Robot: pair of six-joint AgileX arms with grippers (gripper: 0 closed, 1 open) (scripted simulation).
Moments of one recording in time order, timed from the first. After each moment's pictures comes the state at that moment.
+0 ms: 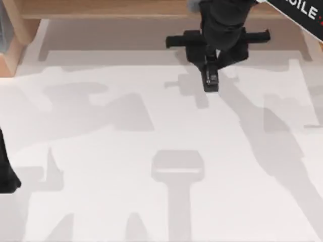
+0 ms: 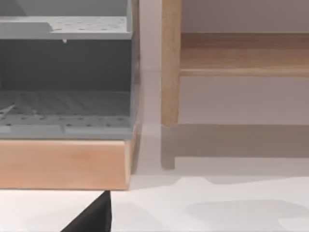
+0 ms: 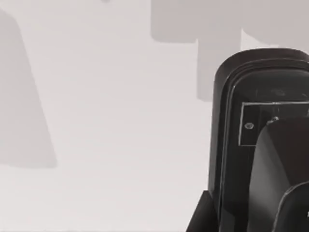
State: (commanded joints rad) left arm 0.00 0.00 0.00 0.00 0.00 0.00; right arm 0.50 2.33 2.30 -1.31 0.06 0.42
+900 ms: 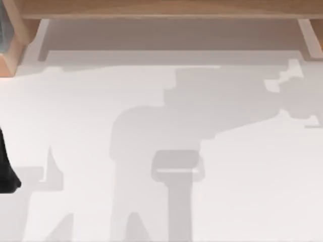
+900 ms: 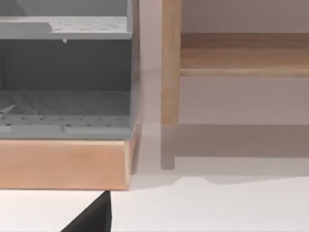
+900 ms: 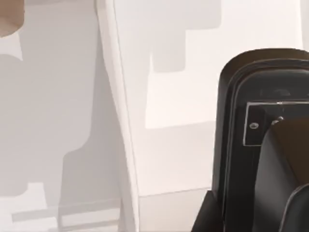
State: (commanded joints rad) left arm 0.00 0.00 0.00 0.00 0.00 0.00; right arm -0.26 2.29 2.49 -1.49 0.02 -0.13
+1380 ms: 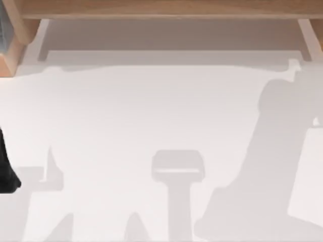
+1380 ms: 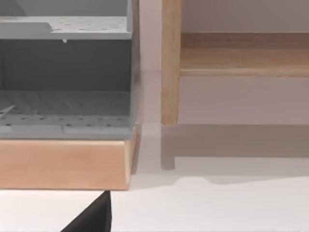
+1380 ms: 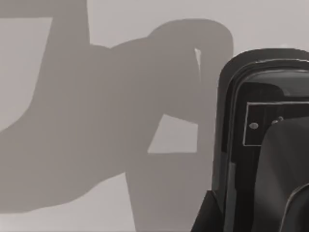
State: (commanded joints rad) left arm 0.00 0.00 0.00 0.00 0.00 0.00; right arm -0.37 2.61 2.50 -1.44 0.02 -0.34
